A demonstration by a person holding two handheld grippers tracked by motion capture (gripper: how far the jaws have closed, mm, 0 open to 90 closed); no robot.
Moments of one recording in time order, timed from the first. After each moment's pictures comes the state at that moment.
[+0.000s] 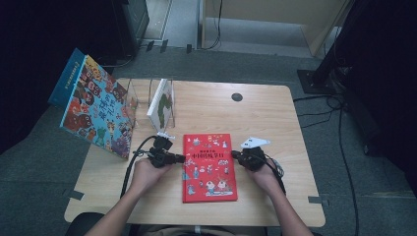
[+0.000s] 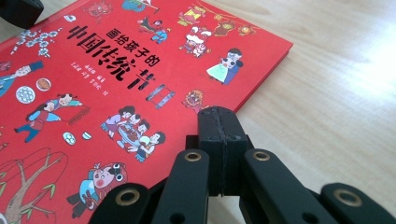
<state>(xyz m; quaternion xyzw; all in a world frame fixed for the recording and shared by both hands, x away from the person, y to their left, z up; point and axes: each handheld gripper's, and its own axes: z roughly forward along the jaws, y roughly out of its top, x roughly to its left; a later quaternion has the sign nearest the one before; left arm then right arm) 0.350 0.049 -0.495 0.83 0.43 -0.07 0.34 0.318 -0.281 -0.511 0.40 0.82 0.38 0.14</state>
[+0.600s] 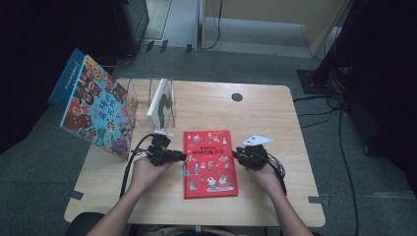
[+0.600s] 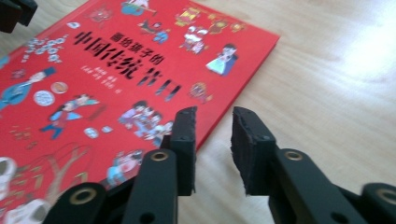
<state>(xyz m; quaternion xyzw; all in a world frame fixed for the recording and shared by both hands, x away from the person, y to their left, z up) 0.349 0.054 -0.488 0.82 0.45 -0.07 0.36 0.314 -0.283 -0.498 0.43 0.81 0.37 0.15</state>
